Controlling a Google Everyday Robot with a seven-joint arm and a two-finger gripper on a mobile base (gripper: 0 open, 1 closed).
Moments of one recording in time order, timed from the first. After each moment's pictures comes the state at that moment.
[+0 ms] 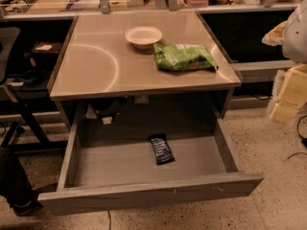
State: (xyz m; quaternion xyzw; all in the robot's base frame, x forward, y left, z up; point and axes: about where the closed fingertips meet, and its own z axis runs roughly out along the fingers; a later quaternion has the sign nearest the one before) arm 0.438 -0.216 0.977 -0.60 0.78 -0.04 0.16
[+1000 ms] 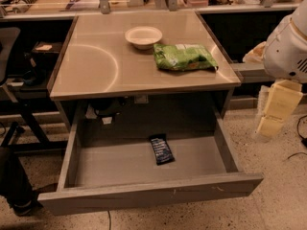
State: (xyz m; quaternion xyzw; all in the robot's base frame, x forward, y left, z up) arm 0.430 -0.195 0.945 -0.63 0.77 0.02 0.14
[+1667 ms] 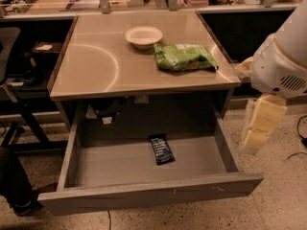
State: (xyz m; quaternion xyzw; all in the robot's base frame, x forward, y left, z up) arm 0.422 -0.178 0.919 -0.63 0.76 0.04 0.13
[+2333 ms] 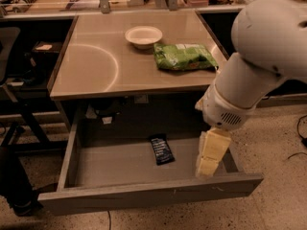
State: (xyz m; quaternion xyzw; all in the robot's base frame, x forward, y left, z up) arm 0.414 -0.113 0.834 -0.63 0.76 0.10 0.10
